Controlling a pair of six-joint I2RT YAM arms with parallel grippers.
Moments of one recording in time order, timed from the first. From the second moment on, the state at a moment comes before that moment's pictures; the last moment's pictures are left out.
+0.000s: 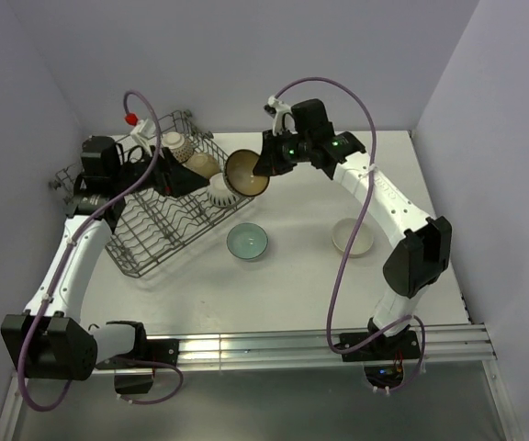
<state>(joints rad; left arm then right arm) -0.06 1.21 1.14 -0.20 0.96 -0.44 0.48 1.73 1.74 -0.63 -0.47 0.20</state>
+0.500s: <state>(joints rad) -0.15 1.22 0.97 -0.12 0.94 -0.58 0.57 1.73 1.68 -0.60 -0.45 0.21</state>
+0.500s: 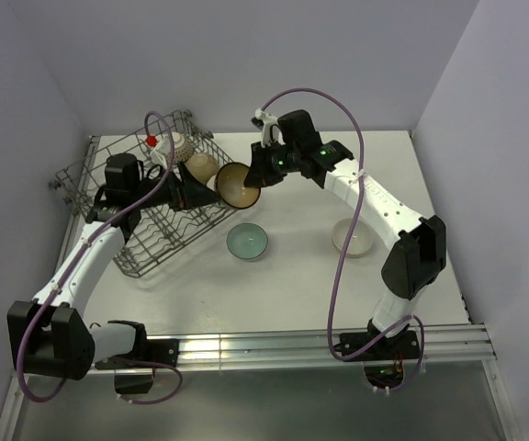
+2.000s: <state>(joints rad) -0.20 1.22 0.80 0.24 0.86 -0.97 0.58 1.74 1.66 -0.54 -0.56 0.31</state>
